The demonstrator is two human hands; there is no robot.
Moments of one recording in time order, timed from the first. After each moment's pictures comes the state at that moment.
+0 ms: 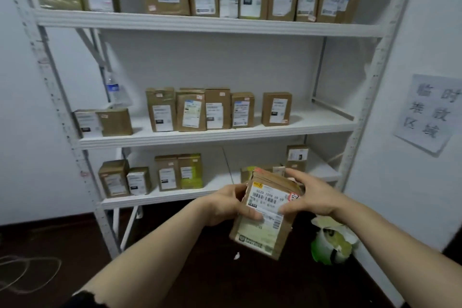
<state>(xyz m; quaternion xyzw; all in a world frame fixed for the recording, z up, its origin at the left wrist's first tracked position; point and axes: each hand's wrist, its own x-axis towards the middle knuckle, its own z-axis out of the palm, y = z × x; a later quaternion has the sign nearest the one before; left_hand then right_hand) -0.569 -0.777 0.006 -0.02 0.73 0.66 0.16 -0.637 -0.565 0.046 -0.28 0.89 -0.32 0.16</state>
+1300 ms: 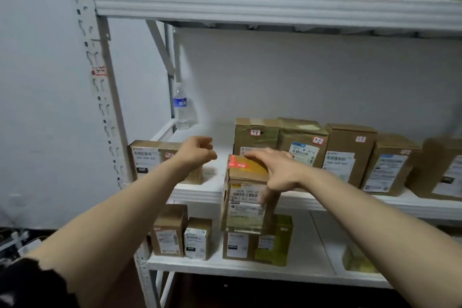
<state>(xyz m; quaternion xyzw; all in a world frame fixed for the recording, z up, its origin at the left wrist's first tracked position) -0.733 -1.281 0.069 -0.28 0.78 0.52 -0.21 -0.841 -1.099 0.089 -0.54 0.84 -0.06 0.05</state>
